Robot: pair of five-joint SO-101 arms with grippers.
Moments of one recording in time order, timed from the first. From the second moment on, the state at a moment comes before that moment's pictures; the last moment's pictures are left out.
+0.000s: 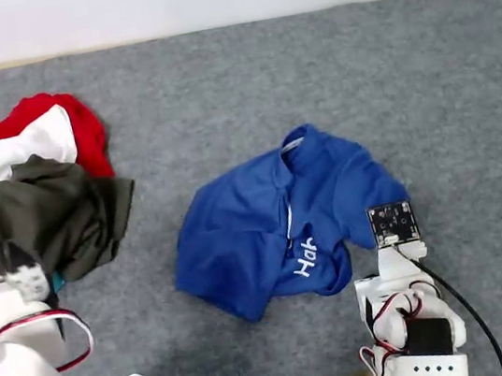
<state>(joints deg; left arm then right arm) -25.3 -63.3 11.0 99.5 -9.4 3.6 -102.0 95.6 74.1 9.5</state>
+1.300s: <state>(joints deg) -52.6 -68.5 37.9 92.2 -15.3 -22.5 -35.3 23.6 100.3 23.2</state>
